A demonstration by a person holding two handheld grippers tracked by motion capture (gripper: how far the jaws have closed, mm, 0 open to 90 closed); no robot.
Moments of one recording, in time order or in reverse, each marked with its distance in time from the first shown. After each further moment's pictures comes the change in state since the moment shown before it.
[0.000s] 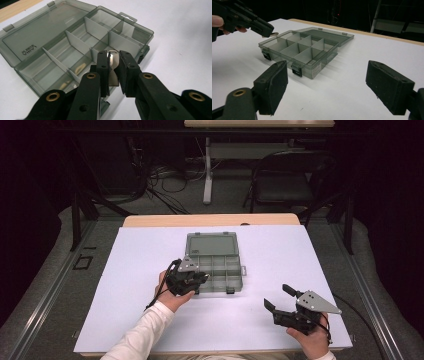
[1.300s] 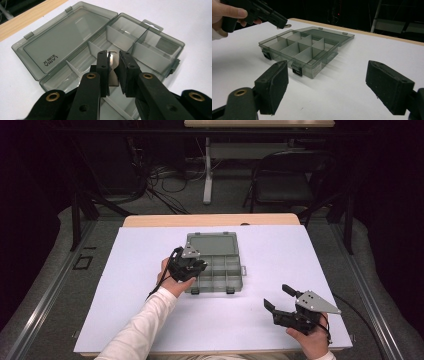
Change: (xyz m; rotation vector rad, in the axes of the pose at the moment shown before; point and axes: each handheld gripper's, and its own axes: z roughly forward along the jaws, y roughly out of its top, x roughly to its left) left arm 0.028 0.018 0.020 0.023 0.067 0.001; right arm 0.000 0.000 0.000 0.006 0.000 -0.006
